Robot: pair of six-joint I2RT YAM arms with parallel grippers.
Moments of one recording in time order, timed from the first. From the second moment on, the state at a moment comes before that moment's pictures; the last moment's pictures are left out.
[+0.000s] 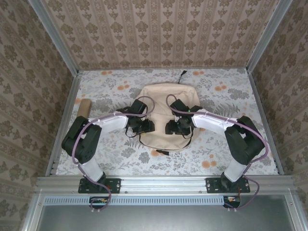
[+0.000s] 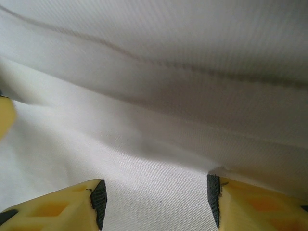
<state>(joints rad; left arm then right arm) -0.63 1.69 0.95 -0.43 0.29 -0.64 0.62 1.70 1.06 -0.63 -0.16 0.64</state>
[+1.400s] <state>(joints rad) -0.95 2.00 1.69 -0.72 0.05 -0.68 0.20 1.30 0.86 -0.60 -0.18 0.69</state>
